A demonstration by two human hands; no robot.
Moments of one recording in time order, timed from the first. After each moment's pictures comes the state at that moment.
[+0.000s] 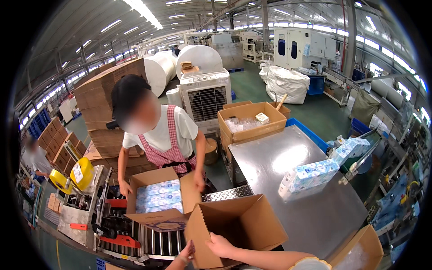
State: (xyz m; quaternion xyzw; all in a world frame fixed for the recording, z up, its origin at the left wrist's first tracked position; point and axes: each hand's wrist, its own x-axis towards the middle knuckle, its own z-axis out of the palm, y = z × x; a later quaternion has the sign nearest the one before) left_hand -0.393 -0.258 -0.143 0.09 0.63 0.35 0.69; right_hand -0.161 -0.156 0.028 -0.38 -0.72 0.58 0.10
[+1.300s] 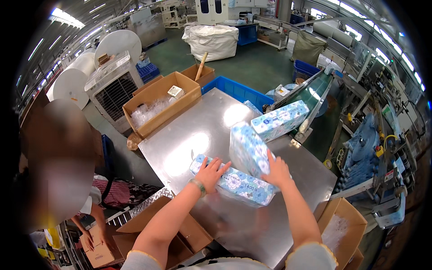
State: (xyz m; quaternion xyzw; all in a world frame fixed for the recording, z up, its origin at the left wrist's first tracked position) left_hand 0.044 0.191 0.013 0.95 0.29 0.08 -0.02; right_hand 0.366 0.117 0.001 -0.76 -0.64 0.10 0.03
